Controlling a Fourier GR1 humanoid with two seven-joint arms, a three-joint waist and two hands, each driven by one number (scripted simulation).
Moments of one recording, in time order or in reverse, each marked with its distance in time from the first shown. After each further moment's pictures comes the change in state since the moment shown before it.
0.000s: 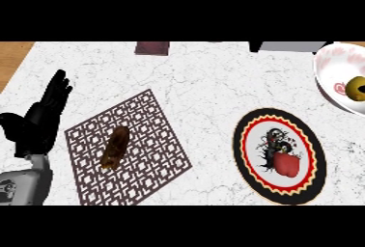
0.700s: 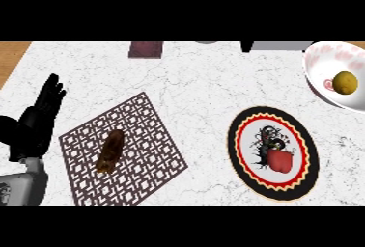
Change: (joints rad) left arm 0.023 0.007 0.031 0.019 0.009 -0.002 -0.014; right arm 0.096 -0.028 -0.421 -0.138 -0.447 -0.003 -0.428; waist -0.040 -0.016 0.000
